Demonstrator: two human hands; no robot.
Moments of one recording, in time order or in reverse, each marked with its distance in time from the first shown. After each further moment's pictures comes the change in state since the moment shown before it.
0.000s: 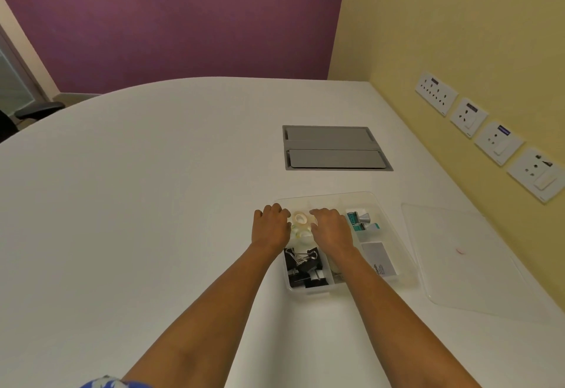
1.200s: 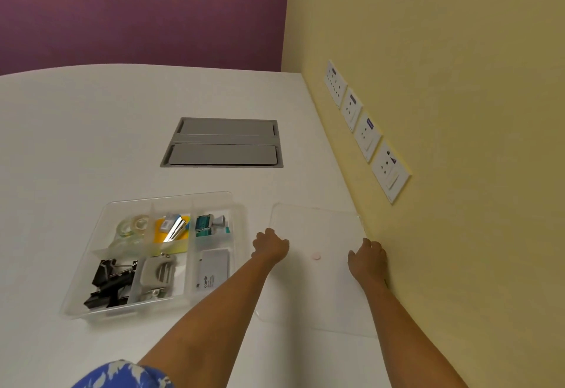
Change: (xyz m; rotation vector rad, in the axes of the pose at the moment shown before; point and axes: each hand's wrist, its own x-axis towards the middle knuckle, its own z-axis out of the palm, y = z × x) left_hand 0.086 0.365 0.122 -0.605 -0.425 -0.520; right_hand -0.053 0.440 -0.041 0.141 -0.077 0.647
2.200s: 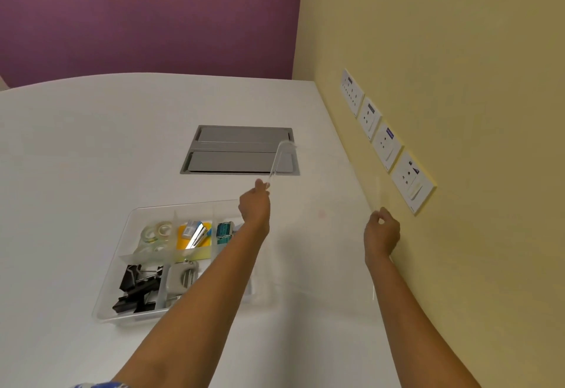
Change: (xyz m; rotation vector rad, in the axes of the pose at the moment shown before) left_hand -0.010 0.031 -0.112 -0.940 0.342 -0.015; right_hand 0.007 -0.080 -0.041 0.912 0.360 0.121
